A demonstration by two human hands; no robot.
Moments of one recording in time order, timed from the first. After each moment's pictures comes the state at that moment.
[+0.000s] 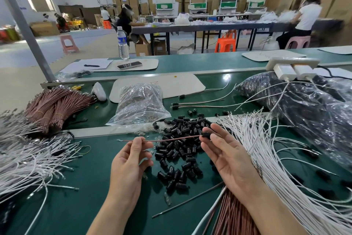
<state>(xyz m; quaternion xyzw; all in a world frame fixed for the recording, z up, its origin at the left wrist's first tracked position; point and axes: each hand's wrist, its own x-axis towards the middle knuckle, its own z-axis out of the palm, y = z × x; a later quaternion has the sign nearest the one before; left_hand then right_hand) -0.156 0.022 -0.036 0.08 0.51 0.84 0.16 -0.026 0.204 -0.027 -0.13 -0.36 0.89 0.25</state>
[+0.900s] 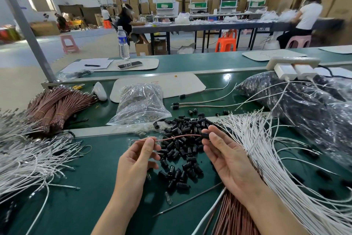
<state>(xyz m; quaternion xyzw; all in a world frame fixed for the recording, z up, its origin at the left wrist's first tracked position) -0.150 0.022 -0.039 0.16 0.58 0.78 0.15 -0.026 0.201 -0.026 -0.13 -0.36 0.89 0.24</state>
